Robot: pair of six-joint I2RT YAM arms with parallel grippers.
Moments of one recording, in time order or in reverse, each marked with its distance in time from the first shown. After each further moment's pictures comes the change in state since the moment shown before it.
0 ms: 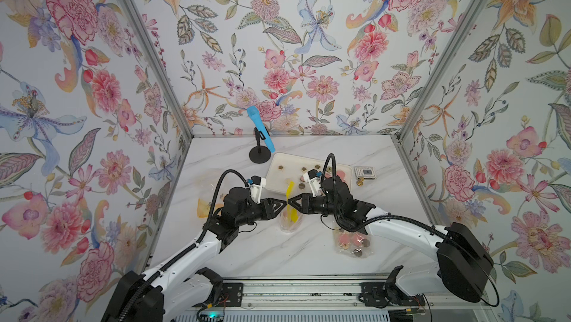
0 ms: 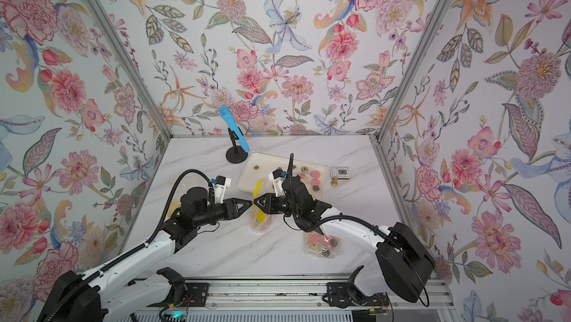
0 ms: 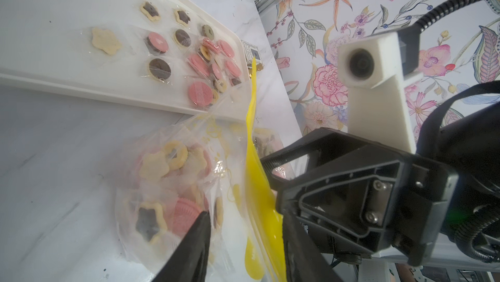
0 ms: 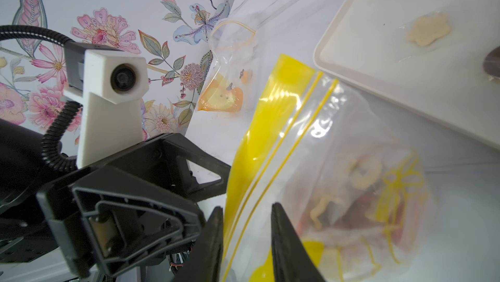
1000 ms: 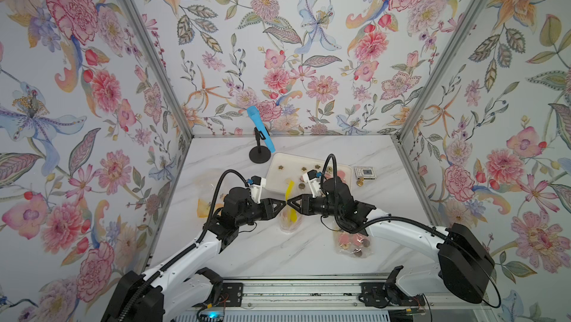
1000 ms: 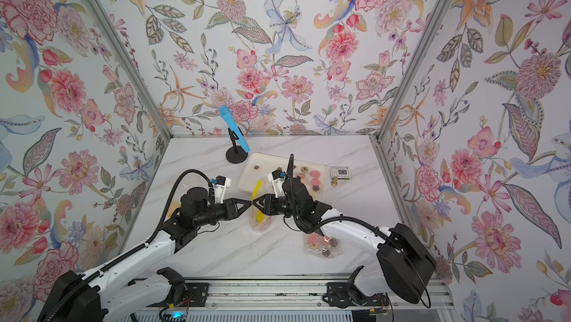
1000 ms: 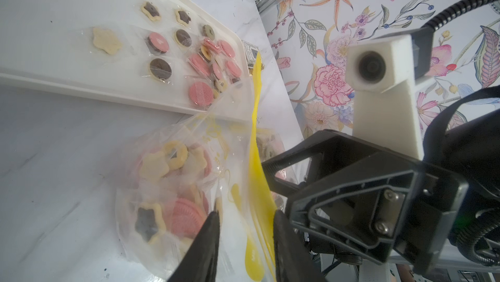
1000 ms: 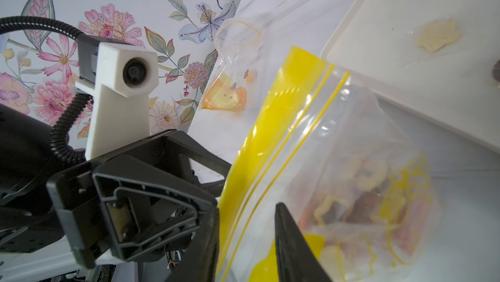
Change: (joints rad) left arm -0.001 0.000 0.000 -0.001 -0.004 0.000; right arm 0.014 -0.005 -0.013 0.012 -0.003 -0.021
